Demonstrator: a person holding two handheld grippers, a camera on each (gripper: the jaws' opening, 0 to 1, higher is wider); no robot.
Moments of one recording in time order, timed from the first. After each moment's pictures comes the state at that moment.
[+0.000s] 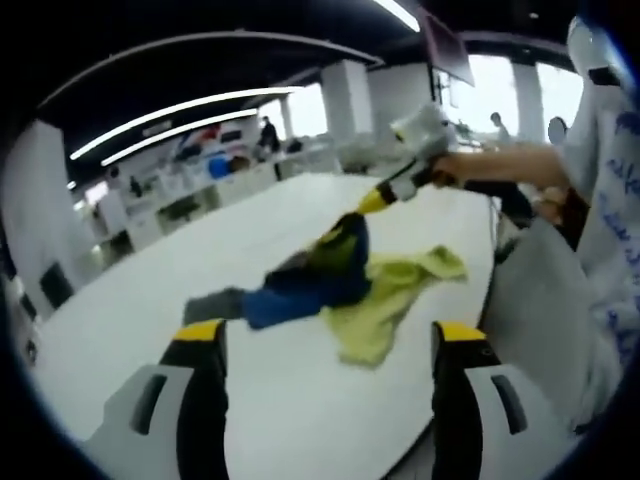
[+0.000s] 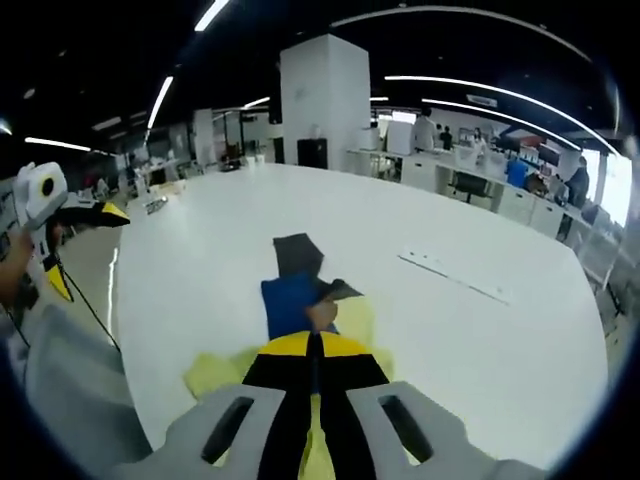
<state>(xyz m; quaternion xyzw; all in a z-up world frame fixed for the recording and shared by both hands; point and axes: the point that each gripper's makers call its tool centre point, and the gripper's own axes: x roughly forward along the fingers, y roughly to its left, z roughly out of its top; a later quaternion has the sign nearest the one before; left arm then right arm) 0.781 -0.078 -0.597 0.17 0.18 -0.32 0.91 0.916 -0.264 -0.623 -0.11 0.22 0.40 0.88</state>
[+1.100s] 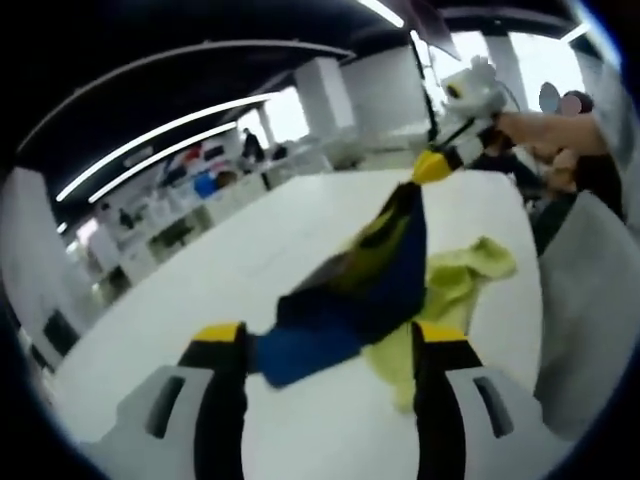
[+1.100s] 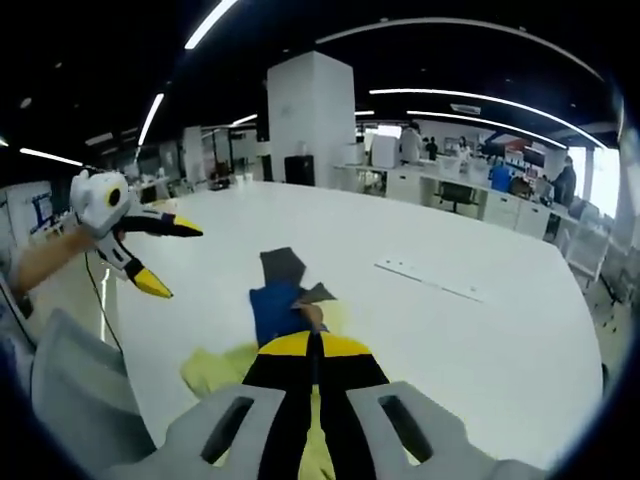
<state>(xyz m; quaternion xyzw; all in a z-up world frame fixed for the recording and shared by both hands) 0.886 -0.118 -0.622 0.22 0.16 -0.35 0.90 0.909 -0.309 -0.601 -0.09 0.19 0.38 0.90</state>
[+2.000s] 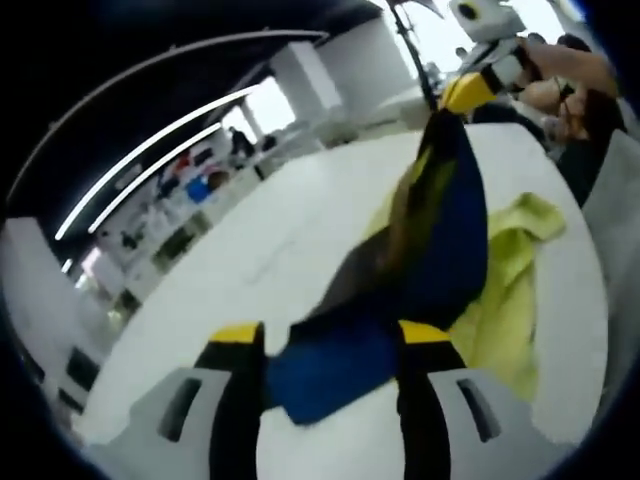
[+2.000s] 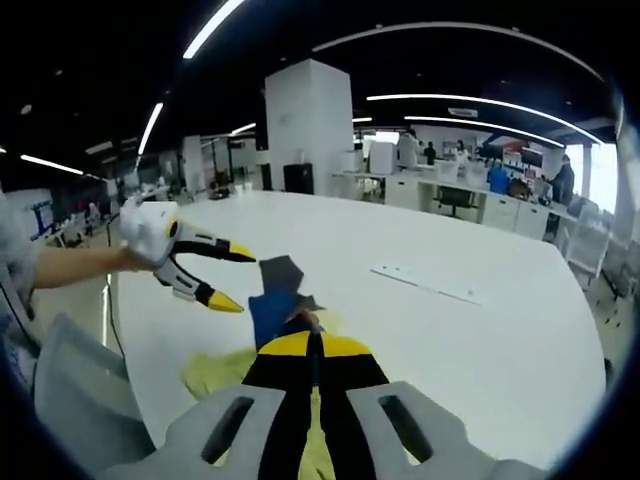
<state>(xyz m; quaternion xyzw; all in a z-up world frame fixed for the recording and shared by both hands) 0.957 -0.142 -0.667 0.31 0.17 -0.33 0.88 0.914 -0.315 -0.596 -0.07 0.18 0.38 0.90</state>
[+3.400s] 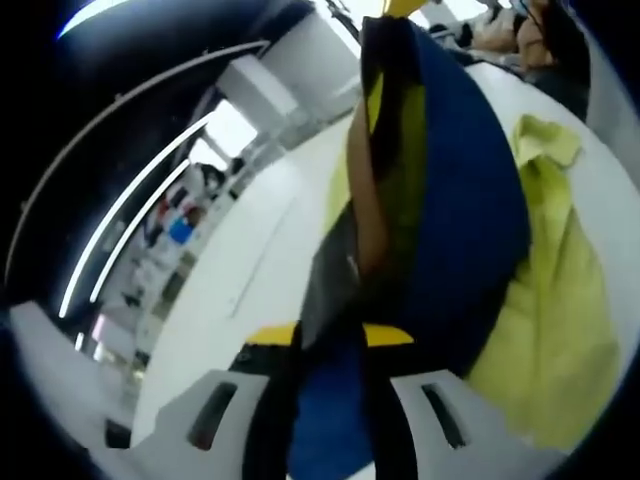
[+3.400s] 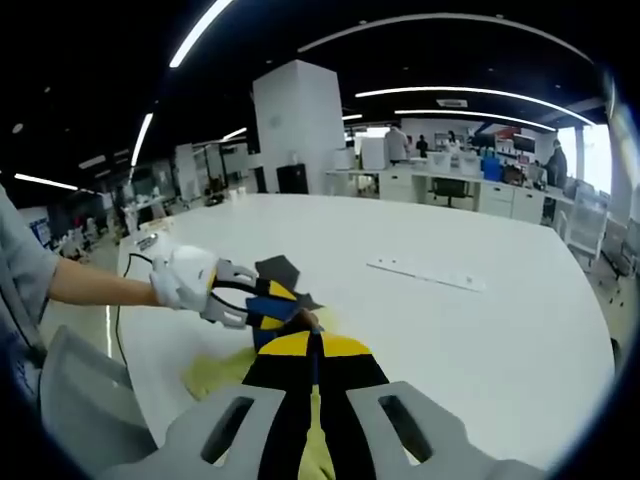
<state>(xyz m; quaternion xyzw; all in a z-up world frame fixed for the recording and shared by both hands) 0.989 -0.197 -0.715 0.42 0.11 -0.38 0.82 0.920 -0.324 -0.603 -0.04 0.19 0.37 0.91</state>
